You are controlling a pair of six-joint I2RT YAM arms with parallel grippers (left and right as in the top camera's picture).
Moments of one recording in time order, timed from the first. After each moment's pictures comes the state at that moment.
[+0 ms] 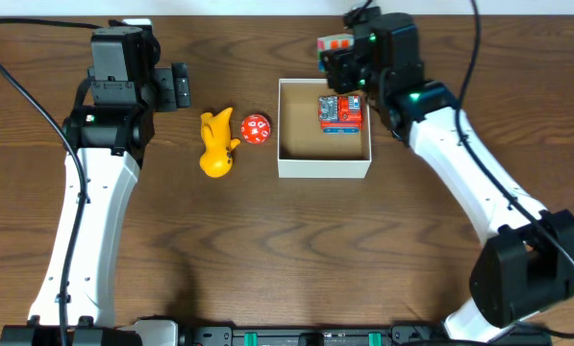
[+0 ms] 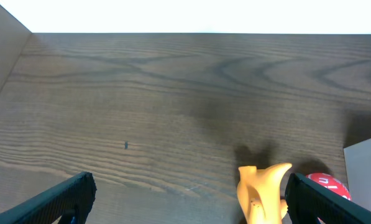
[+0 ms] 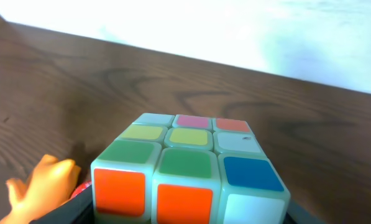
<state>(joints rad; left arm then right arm) -0.04 1.47 1.41 -0.67 -0.19 -0.02 0.38 1.79 1.47 -0.25 -0.12 0.18</state>
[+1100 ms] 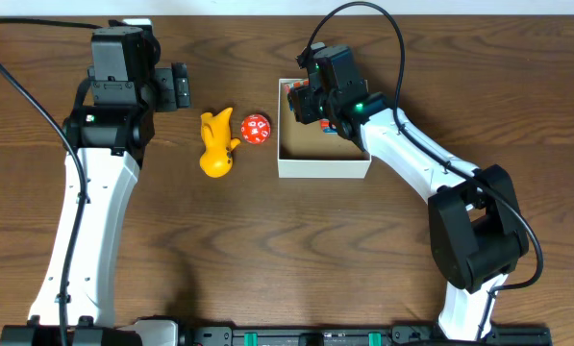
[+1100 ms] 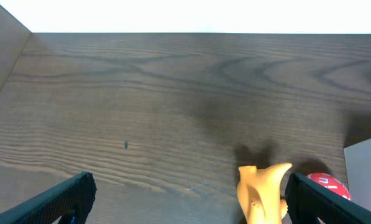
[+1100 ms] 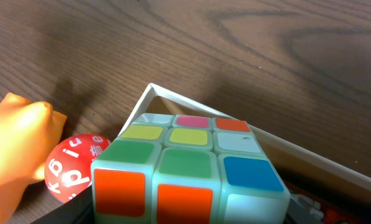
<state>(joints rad) -0.04 1.47 1.41 -0.67 -0.19 -0.02 0.48 2.00 1.47 -0.24 -0.10 0.18</state>
